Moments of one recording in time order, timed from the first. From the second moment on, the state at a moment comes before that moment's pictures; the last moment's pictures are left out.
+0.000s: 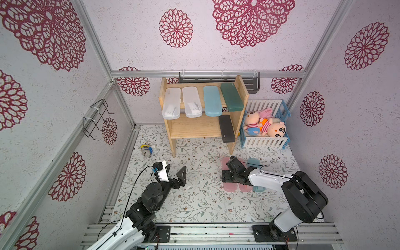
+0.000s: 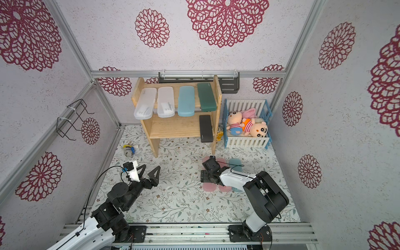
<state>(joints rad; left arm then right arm) -0.73 0.51 0.32 0.07 -0.38 -0.44 0.61 1.59 0.78 -0.28 0.12 0.58</state>
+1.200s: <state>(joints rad) -0.73 0.92 0.62 0.15 -0.23 -0.63 0.54 1.12 0.75 -0.25 0.04 0.46</state>
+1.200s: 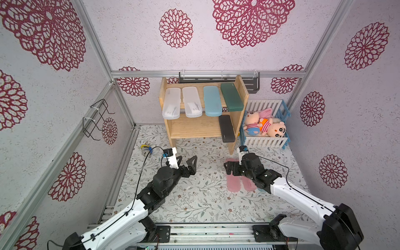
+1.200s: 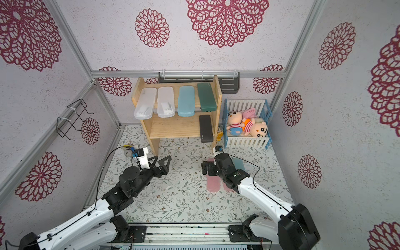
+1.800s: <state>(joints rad) -0.69 1.60 0.86 0.68 0.16 -1.08 0.29 0.83 0.75 -0.32 -0.14 0.48</state>
